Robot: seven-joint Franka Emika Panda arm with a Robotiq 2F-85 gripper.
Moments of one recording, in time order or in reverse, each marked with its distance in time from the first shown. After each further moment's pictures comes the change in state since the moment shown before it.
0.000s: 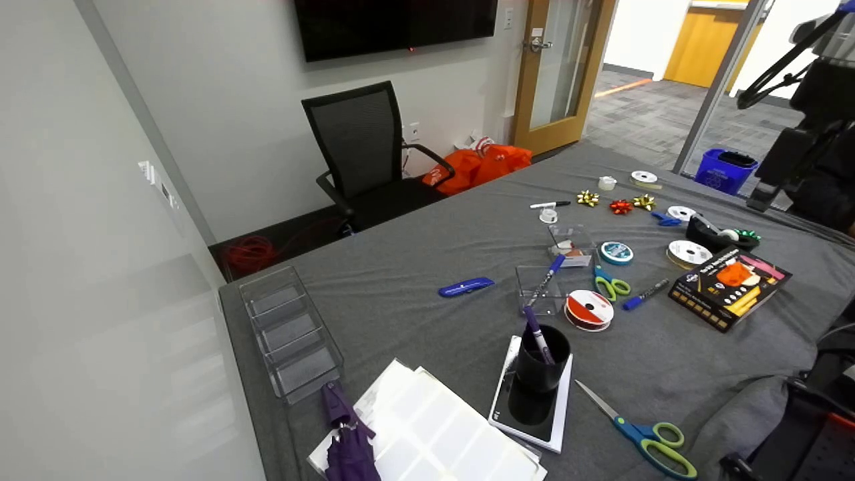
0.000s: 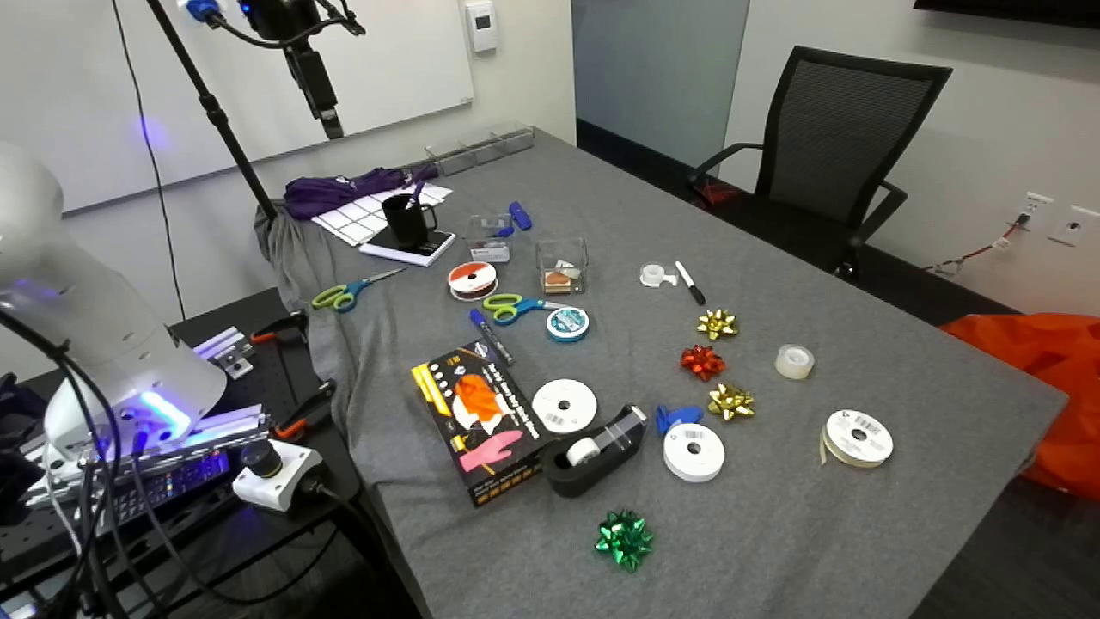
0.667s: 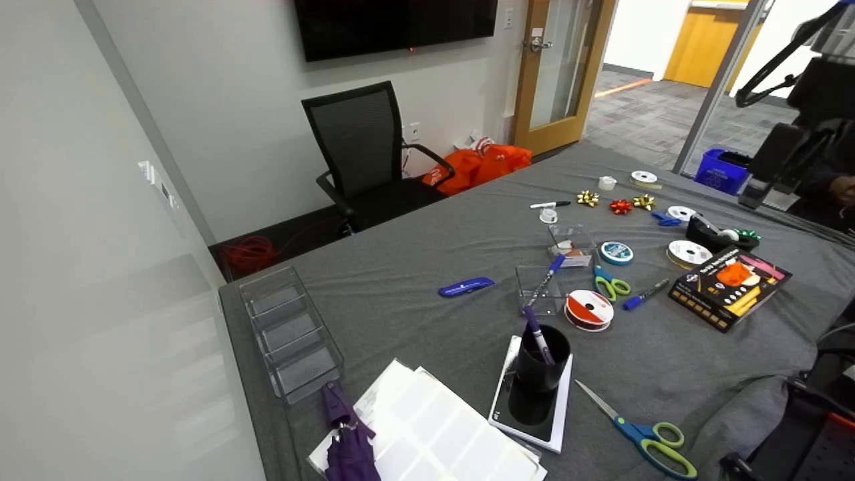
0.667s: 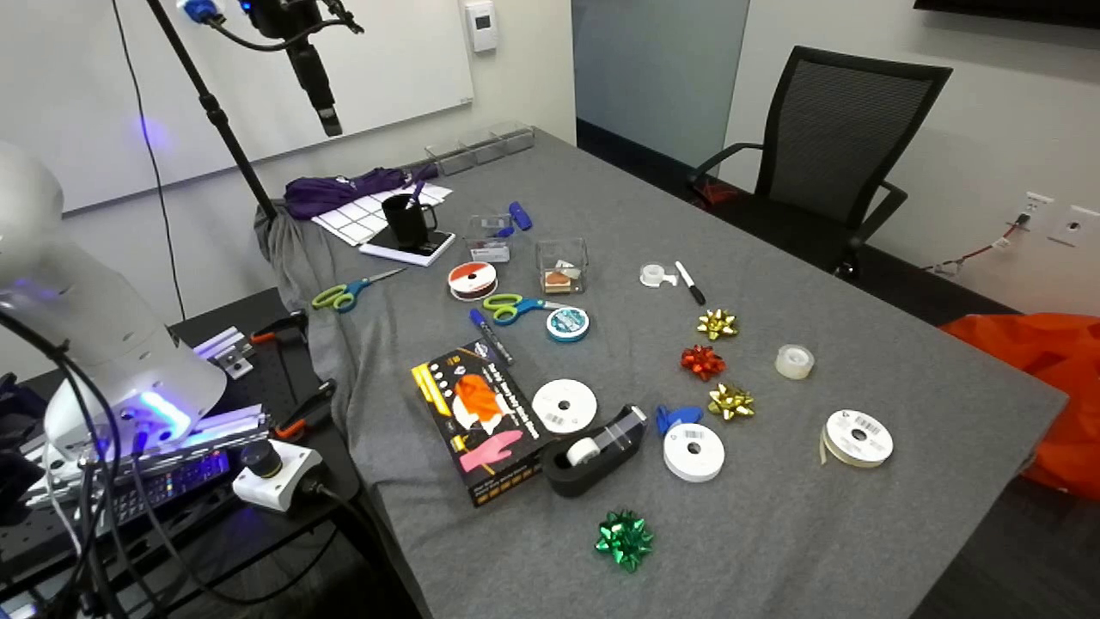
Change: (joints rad) arm 0.000 0.005 0.001 0.004 0.047 0.015 0.062
